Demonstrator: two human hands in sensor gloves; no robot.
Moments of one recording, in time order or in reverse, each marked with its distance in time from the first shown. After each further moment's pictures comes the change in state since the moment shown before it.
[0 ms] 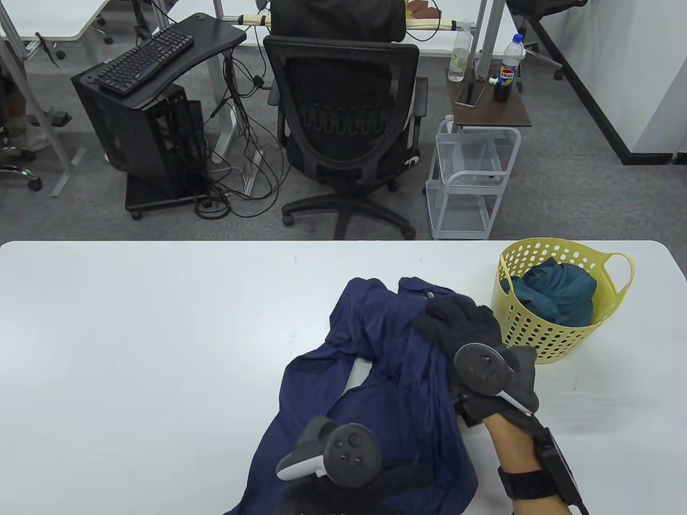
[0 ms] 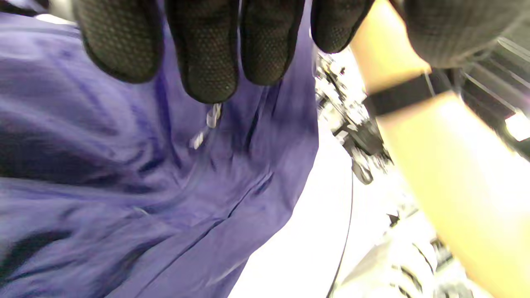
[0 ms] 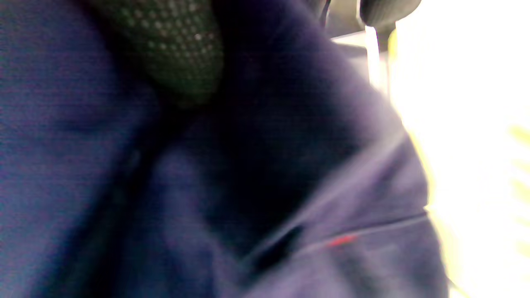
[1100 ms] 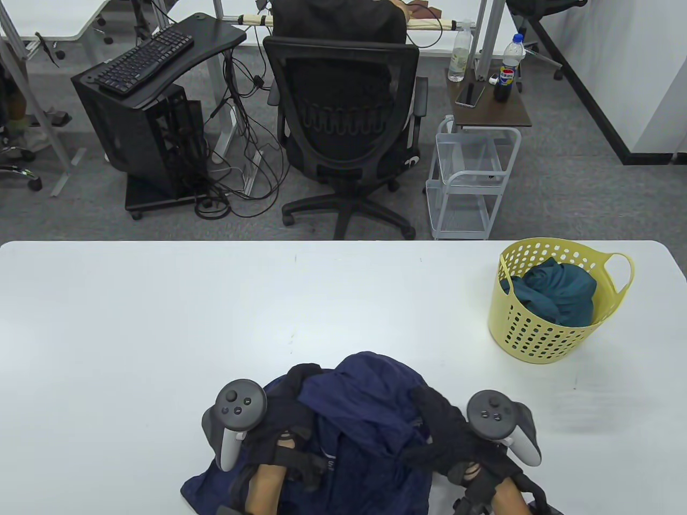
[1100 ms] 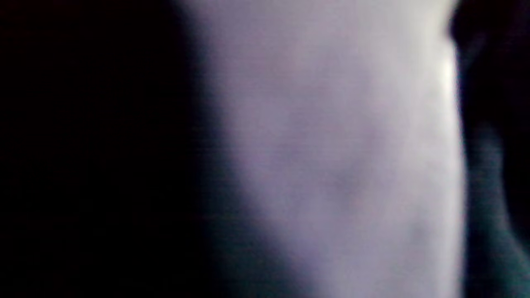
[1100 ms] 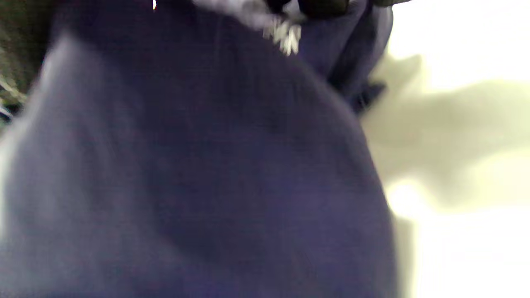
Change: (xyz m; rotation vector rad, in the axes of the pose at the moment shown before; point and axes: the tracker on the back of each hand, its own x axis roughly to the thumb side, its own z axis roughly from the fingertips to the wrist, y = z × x) left_hand -0.117 0.042 0.024 0.808 0.315 0.324; right_hand 0.029 0.088 0.072 0.485 -0.147 -0.669
